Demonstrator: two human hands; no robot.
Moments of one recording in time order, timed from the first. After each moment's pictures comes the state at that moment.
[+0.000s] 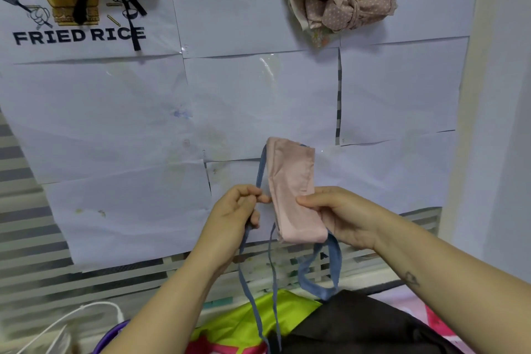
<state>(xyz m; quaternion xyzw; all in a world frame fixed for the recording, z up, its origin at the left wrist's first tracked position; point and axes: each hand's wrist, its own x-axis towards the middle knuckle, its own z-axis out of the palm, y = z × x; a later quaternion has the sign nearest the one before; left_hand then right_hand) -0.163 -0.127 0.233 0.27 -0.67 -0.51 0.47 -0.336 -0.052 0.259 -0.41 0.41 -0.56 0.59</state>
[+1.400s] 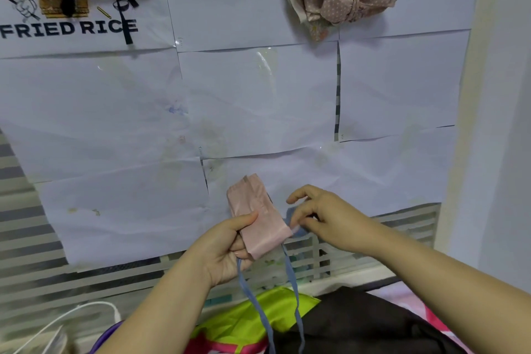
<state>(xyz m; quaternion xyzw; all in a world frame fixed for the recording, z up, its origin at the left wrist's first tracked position) -0.161 -0.137 0.219 0.38 -0.37 -0.79 0.31 -0.348 -0.061 0.236 -0.75 0.60 -0.27 0.06</state>
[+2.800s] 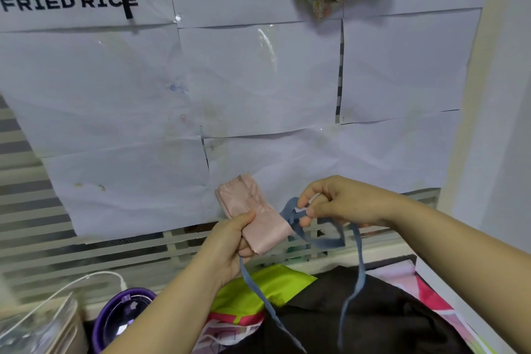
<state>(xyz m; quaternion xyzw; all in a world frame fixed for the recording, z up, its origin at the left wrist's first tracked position) -0.165 -0.115 0.184 0.42 -0.39 -0.72 0.40 -0.361 -0.041 0.246 -0.66 0.61 -0.28 0.33</state>
